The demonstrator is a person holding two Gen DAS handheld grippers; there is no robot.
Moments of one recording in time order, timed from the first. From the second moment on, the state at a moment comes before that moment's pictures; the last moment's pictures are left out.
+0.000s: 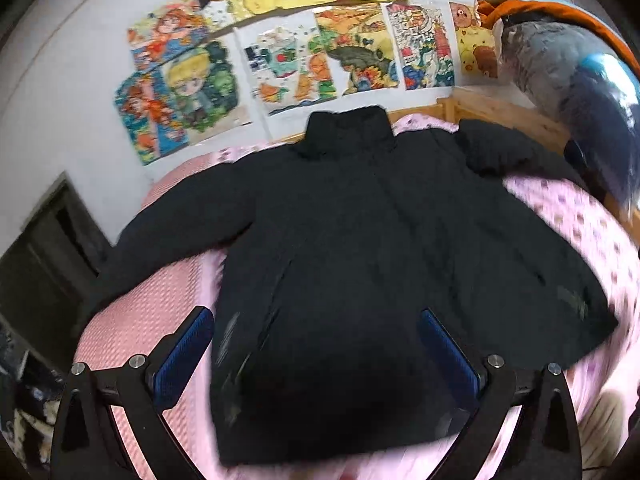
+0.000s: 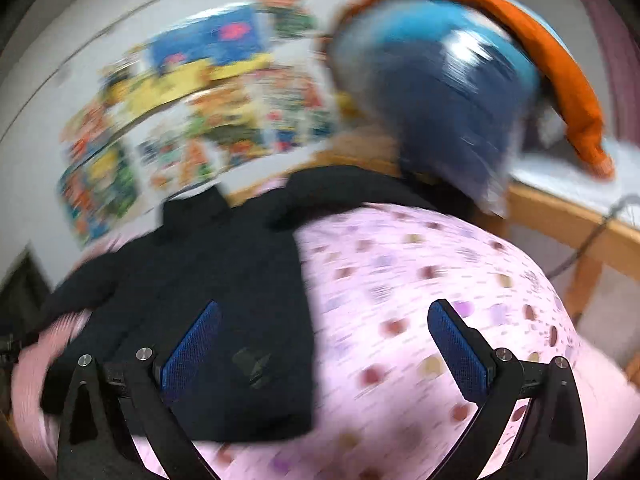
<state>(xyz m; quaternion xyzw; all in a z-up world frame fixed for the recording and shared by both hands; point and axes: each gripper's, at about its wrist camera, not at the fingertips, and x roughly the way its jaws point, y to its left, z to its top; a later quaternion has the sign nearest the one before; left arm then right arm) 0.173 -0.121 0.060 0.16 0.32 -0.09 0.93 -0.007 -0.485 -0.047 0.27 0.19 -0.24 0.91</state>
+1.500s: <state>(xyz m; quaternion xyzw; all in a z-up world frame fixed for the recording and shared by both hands) 0.519 -0.095 0.022 0.02 0.44 -0.22 0.87 0.429 -0.302 0.090 -0.15 0.23 -0.15 0.95</state>
